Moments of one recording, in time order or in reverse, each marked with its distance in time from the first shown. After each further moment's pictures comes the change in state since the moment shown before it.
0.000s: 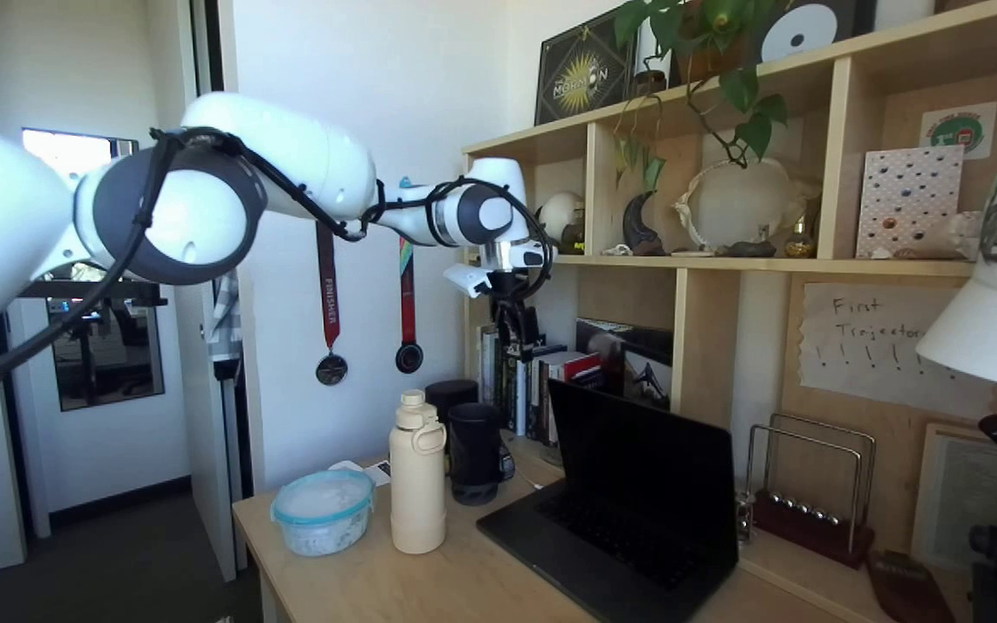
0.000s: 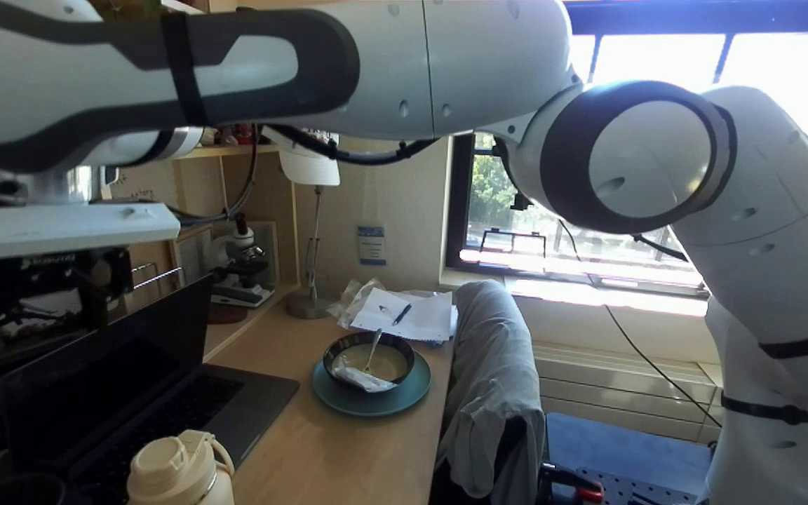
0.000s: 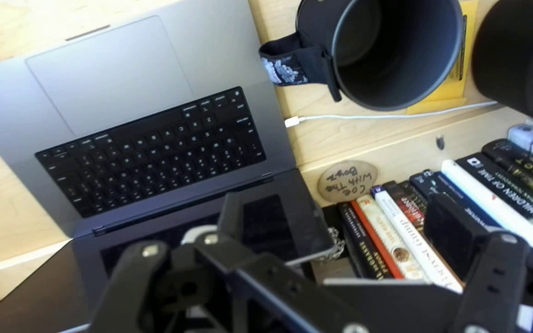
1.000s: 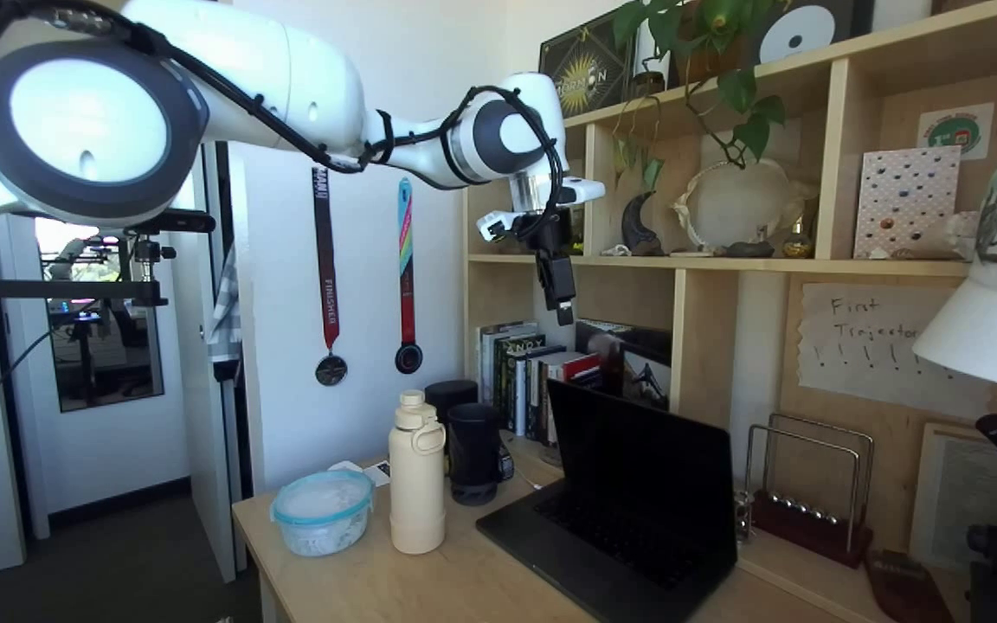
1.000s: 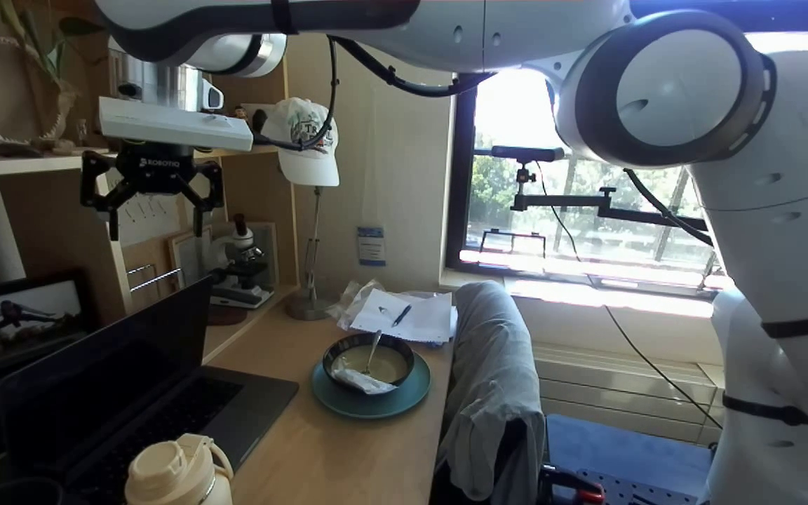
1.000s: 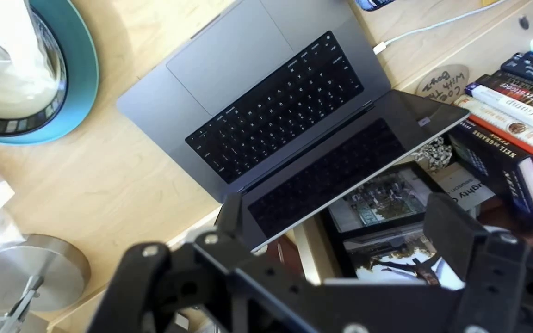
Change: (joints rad) arm -0.092 -0.187 -0.082 -0.094 0.000 -0.085 0.174
